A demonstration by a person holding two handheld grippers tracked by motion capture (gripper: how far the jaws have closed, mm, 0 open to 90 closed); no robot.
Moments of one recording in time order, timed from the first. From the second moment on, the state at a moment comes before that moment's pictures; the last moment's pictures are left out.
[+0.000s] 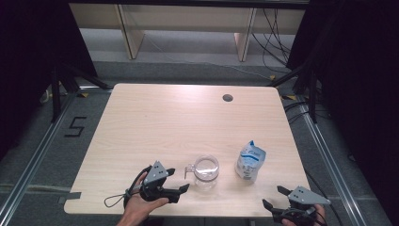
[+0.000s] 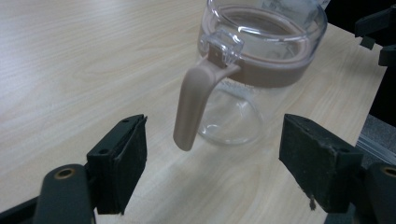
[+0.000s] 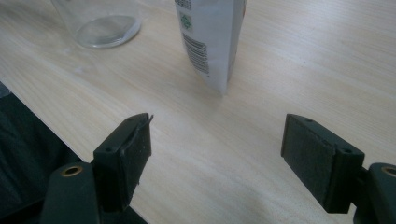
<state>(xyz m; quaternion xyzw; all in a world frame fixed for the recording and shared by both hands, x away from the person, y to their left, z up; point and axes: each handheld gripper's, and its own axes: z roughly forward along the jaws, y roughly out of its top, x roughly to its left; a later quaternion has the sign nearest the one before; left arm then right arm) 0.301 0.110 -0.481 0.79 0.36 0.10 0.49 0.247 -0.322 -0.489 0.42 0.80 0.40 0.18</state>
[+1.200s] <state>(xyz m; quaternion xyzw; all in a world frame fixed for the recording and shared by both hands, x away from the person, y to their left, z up) 0.312 0.098 -0.439 0.77 0.32 0.14 0.53 0.246 -0.309 -0.489 0.38 0.81 0.41 0.19</state>
